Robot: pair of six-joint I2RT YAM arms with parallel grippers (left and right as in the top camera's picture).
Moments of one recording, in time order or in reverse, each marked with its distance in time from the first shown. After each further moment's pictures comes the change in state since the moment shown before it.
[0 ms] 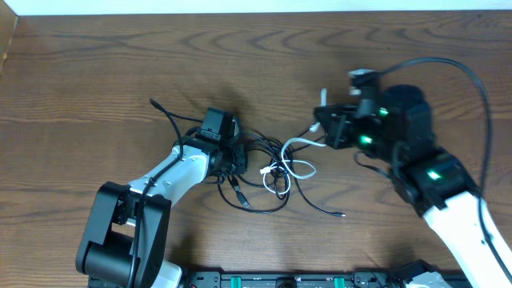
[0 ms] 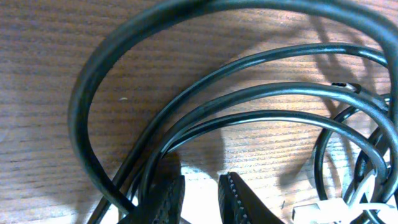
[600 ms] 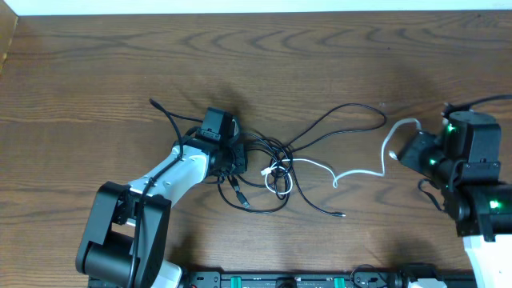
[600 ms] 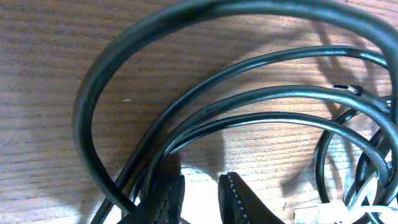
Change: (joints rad) left arm 0.000 0.000 0.000 0.002 -0.006 0.000; right arm -0.352 -0.162 0.001 -0.504 0.393 0.000
